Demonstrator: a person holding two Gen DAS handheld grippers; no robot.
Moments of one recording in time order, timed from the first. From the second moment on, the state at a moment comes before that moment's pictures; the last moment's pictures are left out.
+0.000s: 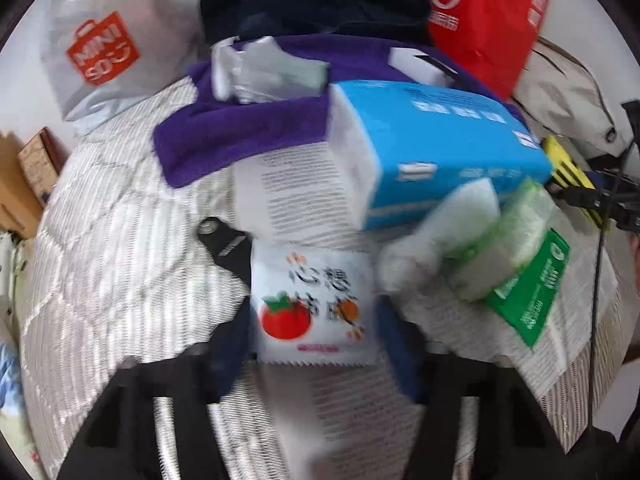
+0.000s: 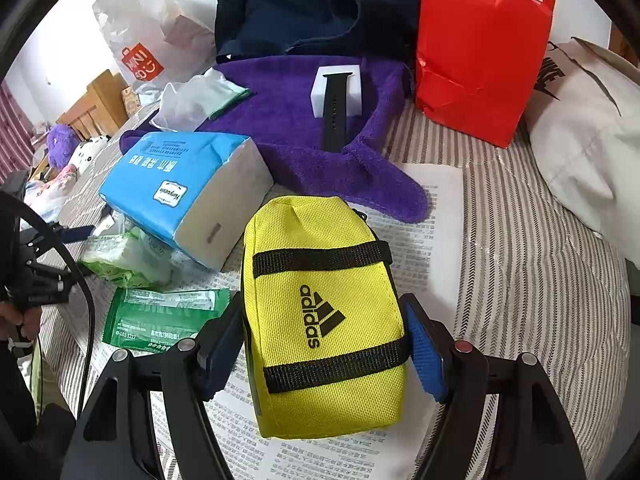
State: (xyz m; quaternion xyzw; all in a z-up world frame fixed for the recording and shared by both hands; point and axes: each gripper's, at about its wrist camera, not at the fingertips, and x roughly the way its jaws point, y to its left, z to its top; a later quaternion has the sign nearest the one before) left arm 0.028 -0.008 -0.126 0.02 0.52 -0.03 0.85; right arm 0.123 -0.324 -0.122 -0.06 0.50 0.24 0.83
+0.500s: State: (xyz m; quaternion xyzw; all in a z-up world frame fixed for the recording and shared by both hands) left arm 0.017 0.028 -0.104 -0.04 0.50 -0.03 0.86; right arm 0.126 -0.328 -0.124 -0.05 0.51 0.24 0.83
